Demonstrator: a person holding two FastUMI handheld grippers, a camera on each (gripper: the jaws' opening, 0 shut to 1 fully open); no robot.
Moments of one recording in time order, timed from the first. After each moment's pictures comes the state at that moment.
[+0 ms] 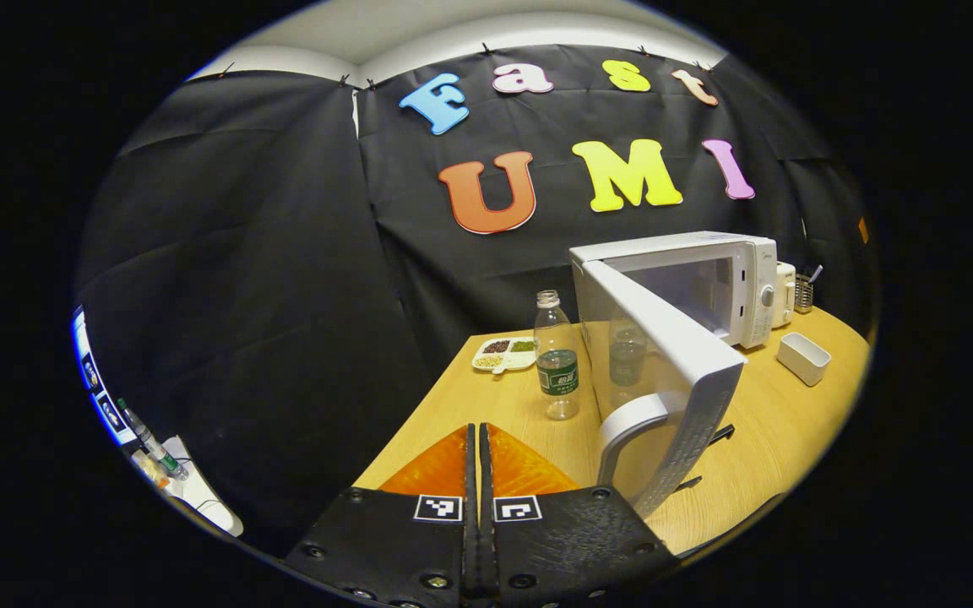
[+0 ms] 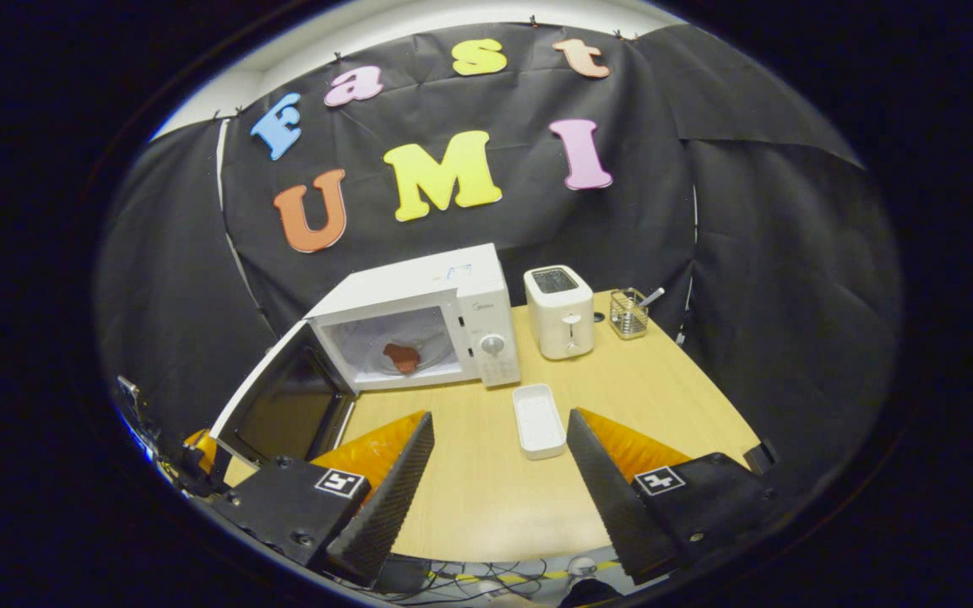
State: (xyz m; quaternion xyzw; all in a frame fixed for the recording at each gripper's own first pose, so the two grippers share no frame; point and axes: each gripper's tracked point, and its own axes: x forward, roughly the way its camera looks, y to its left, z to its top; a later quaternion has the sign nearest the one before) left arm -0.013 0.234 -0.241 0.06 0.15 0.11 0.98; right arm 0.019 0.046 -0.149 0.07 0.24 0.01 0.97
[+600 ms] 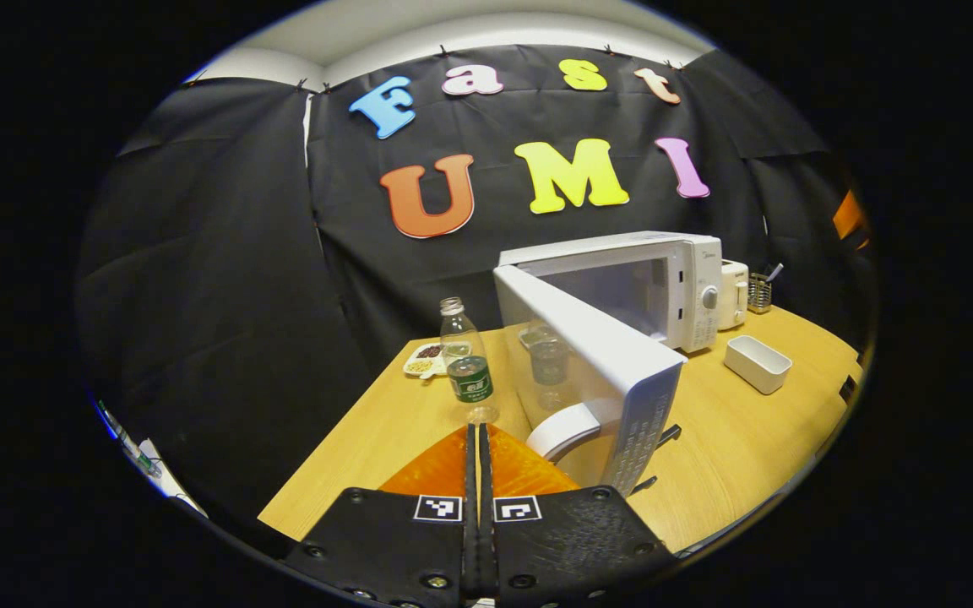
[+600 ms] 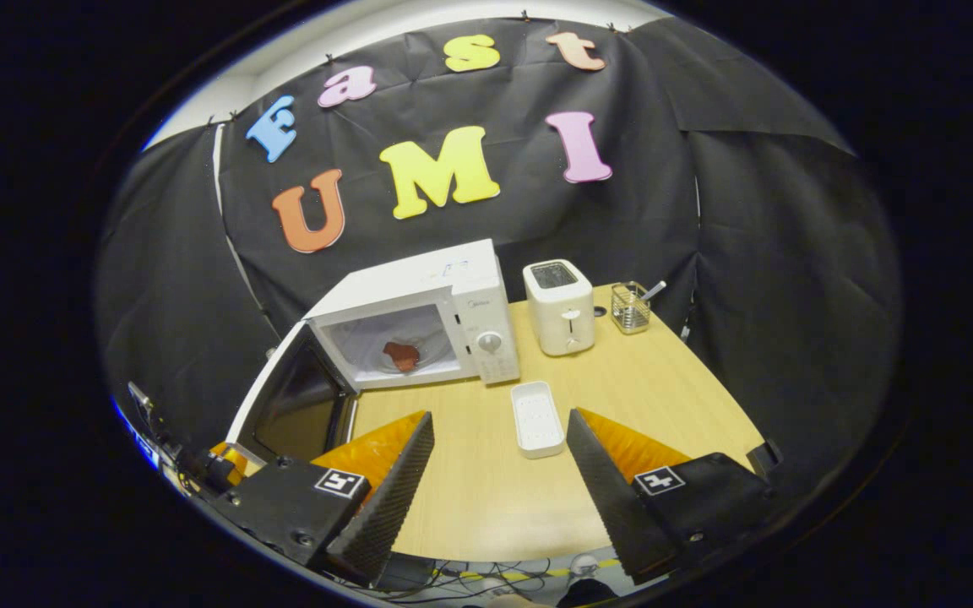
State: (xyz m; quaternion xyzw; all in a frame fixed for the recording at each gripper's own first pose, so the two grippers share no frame) left arm 0.006 0.126 -0.243 0.06 0.15 0.03 0.99; right arm 0.024 0.021 -0.154 0.08 0.25 0.01 0.97
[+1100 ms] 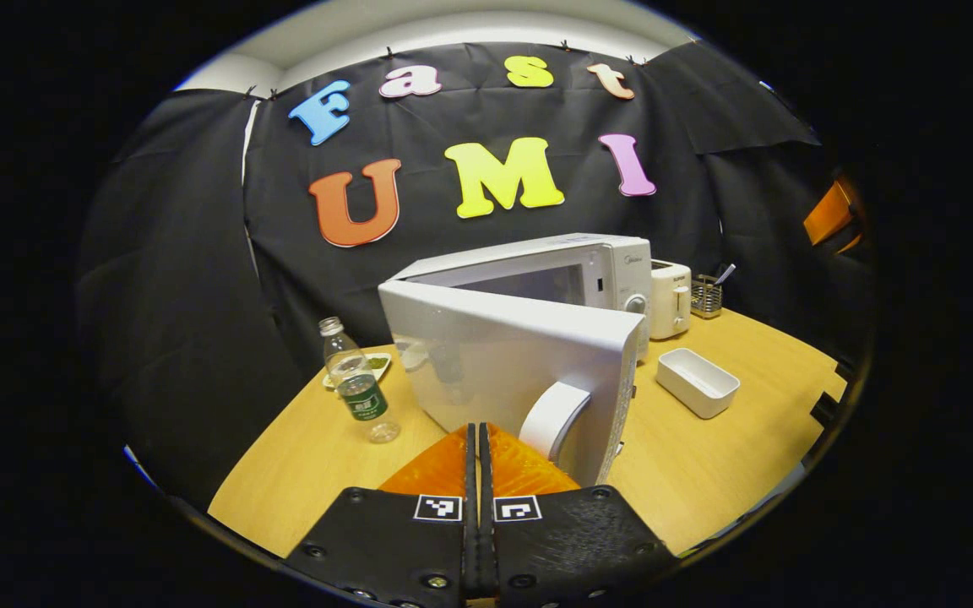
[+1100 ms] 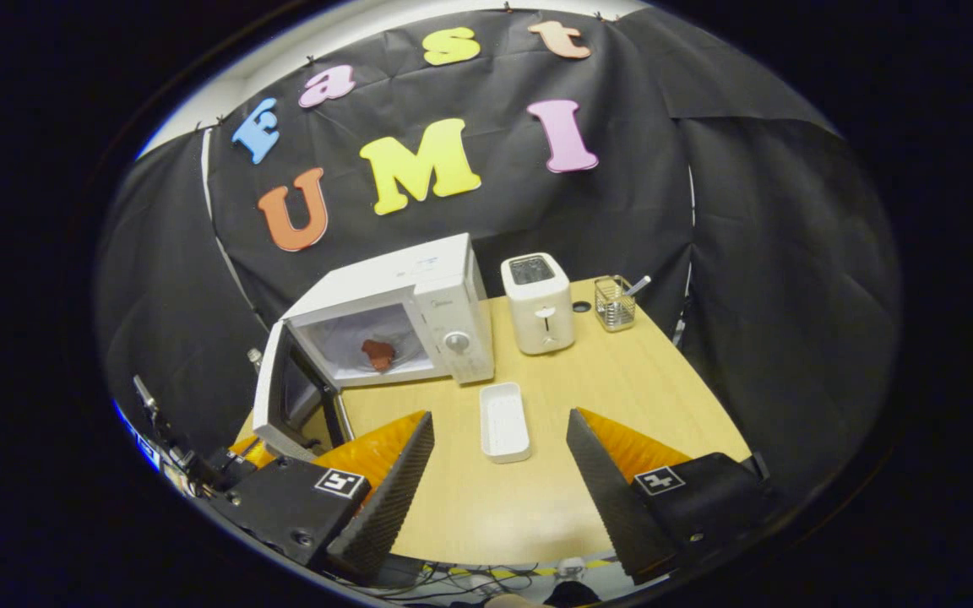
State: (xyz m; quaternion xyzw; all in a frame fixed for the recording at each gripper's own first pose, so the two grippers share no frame) left arm 0.044 0.007 -0.238 0.06 0.15 -0.04 0.99; right arm 0.049 -0.044 -0.161 0.09 0.26 0.01 0.96
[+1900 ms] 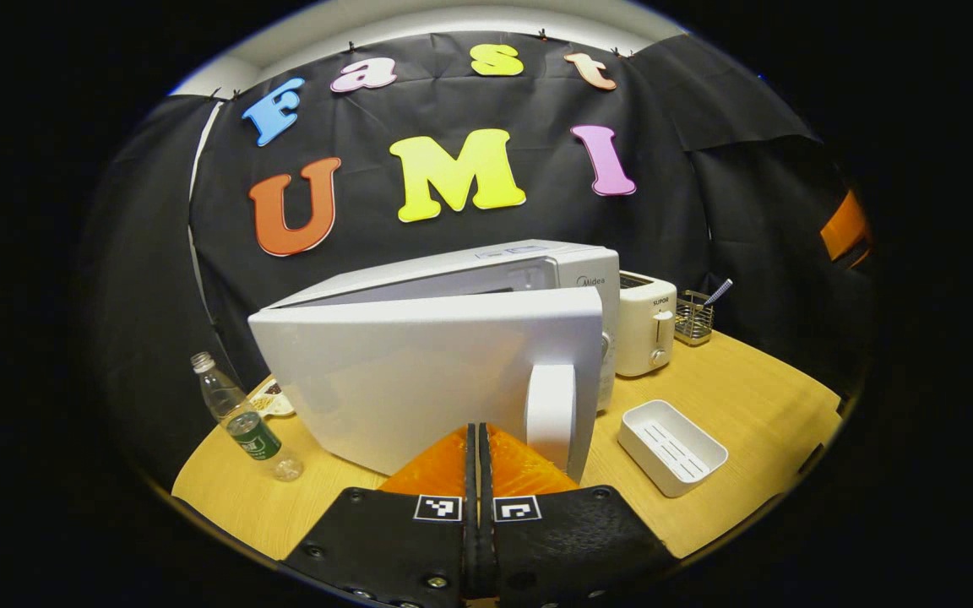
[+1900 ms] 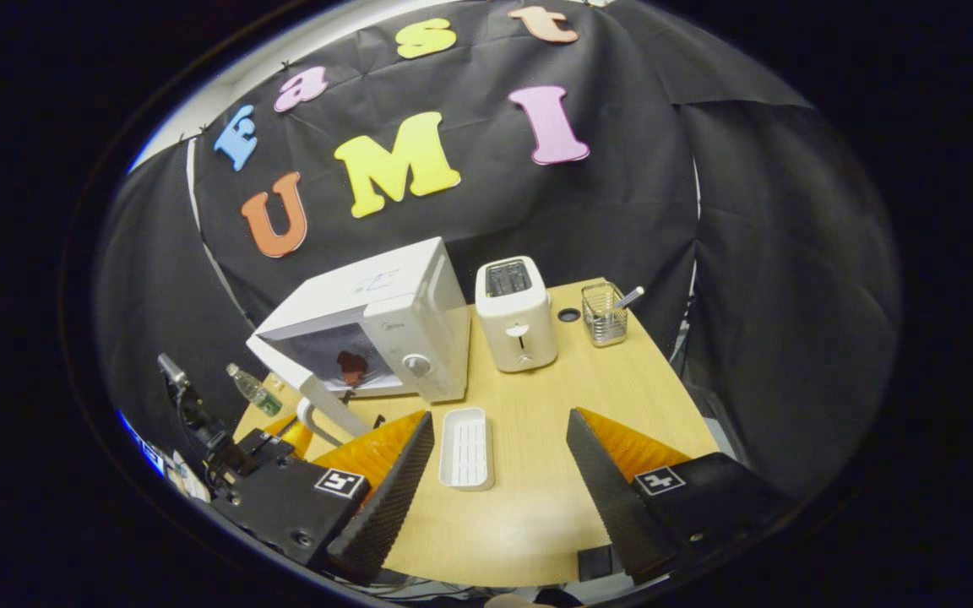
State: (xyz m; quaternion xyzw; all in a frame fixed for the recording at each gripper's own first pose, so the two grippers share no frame) left arm 0.154 -0.100 -0.244 0.06 0.15 -0.07 0.99; right arm 0.115 -0.104 -0.163 0.09 0.28 0.03 0.96
